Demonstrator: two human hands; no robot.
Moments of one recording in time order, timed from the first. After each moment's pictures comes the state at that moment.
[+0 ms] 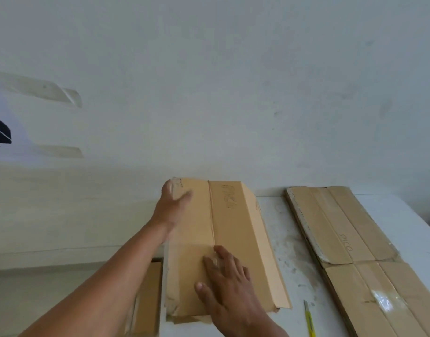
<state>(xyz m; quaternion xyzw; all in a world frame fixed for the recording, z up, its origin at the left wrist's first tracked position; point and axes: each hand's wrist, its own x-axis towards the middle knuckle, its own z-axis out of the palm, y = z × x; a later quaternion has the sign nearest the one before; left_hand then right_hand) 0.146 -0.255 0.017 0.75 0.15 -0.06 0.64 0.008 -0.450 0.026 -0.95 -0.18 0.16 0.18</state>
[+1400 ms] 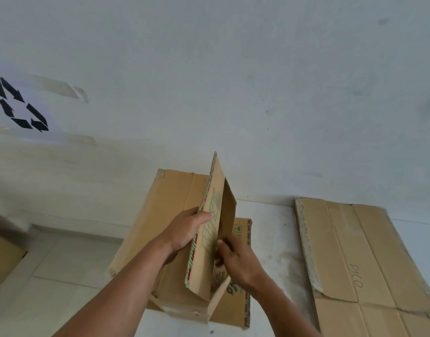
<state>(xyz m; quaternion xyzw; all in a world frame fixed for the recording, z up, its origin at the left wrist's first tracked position) 0.106 -0.411 0.056 0.73 0.17 -0.11 0.65 0.116 -0.582 0.019 -0.82 -0.12 0.26 0.49</state>
